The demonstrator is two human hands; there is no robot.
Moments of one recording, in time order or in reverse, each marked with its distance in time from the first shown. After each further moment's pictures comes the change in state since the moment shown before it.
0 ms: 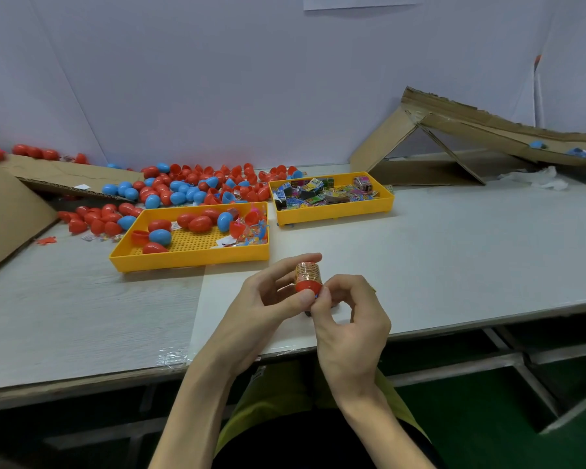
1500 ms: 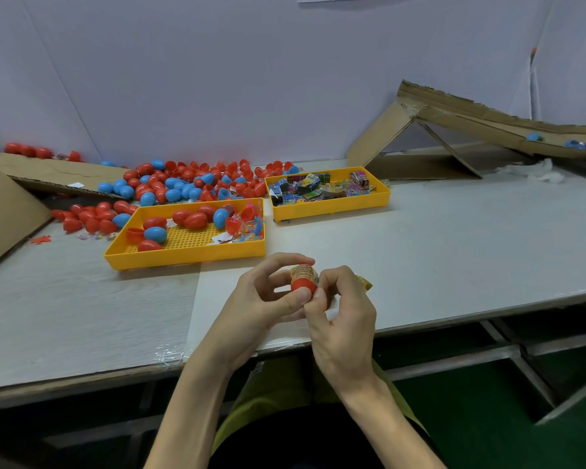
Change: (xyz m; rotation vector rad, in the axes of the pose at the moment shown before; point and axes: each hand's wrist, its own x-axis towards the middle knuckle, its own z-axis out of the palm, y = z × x) left_hand 0.000 0.003 0.001 -0.063 0.012 -0.067; right_hand 0.002 0.006 -0.001 -0.020 -0.184 -0.038
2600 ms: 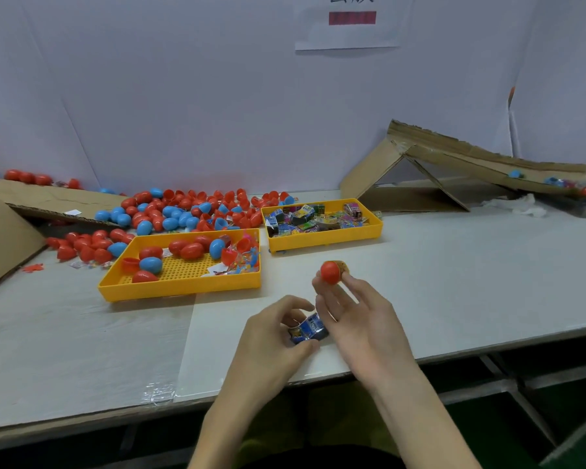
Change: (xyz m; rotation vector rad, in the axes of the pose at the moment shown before) left_hand 0.011 -0.021 0.016 0.805 0.254 0.104; right_hand 0.058 -0.010 -0.037 1.164 0.020 1.046
